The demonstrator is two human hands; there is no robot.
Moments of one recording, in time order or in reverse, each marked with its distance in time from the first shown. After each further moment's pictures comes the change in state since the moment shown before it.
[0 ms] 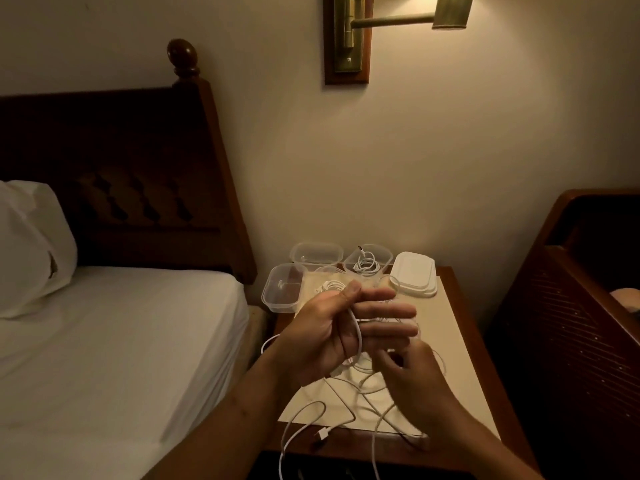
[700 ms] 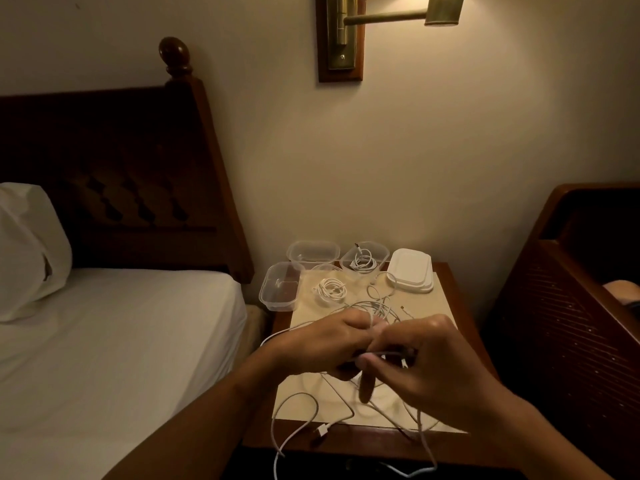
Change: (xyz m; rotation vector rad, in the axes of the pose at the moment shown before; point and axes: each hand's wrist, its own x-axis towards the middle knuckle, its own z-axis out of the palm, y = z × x) left_hand -0.002 0.011 0.003 0.886 -0.123 -0.308; right_hand -0.004 -0.052 -0.044 -0.358 -0.198 -0.428
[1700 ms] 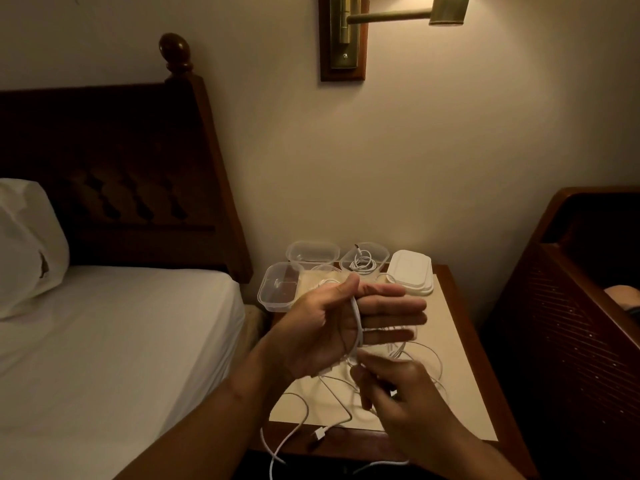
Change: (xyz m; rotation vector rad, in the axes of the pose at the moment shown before) left_hand 0.005 -0.002 -0.003 -0.810 -0.053 0.321; right_hand -0.022 0.014 0.058 0.299 0.003 0.319
